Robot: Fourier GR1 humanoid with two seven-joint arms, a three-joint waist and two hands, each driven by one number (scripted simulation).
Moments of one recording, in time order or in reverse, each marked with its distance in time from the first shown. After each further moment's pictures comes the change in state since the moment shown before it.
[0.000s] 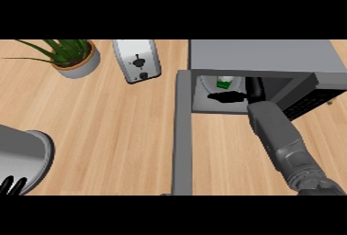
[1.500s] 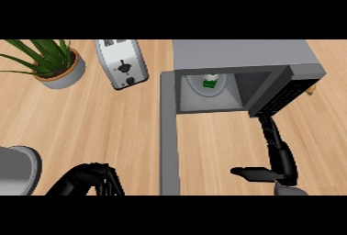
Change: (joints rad) left arm -0.306 0.002 -0.421 0.135 -0.400 0.171 0.153; right arm 0.890 0.110 0.278 -0.944 -0.184 0.367 0.064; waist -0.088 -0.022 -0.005
